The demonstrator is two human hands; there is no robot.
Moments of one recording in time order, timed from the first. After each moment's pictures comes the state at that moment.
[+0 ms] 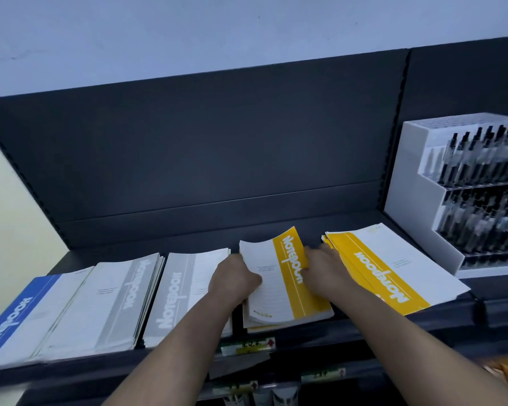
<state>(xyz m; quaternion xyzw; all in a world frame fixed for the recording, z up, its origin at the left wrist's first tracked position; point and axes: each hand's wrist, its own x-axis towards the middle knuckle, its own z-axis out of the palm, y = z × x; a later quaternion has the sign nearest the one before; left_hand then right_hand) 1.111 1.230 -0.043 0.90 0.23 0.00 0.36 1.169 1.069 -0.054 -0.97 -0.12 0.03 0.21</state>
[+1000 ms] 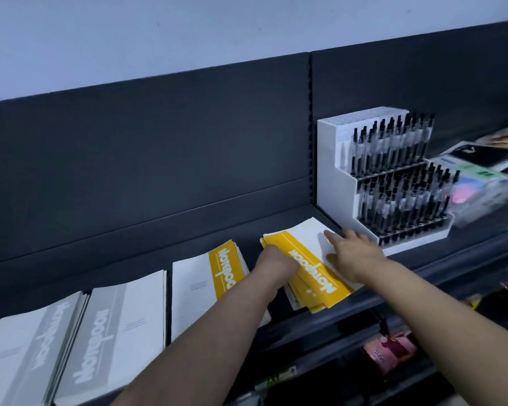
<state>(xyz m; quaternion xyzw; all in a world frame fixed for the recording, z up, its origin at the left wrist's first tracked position) 1.168 1.065 -0.028 0.85 0.14 -0.11 0.50 1.202 0.906 -0.045 -1.00 -0.04 0.06 0.05</state>
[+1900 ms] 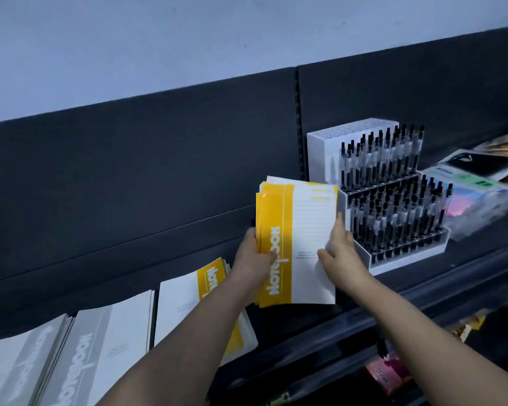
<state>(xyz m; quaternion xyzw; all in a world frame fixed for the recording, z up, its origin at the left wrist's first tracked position) 1.189 1.068 -0.004 0.81 0.10 0.00 0.58 1.210 0.907 -0.042 -0.89 -0.01 -0.07 0.45</state>
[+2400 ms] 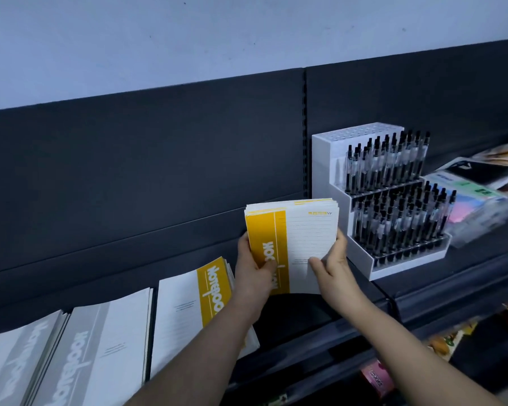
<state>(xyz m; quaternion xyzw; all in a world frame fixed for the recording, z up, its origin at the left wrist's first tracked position) 1.179 1.073 -0.036 0.76 0.07 0.09 0.64 1.199 0.926 -0.068 -0.81 -0.09 -0.12 0.57</state>
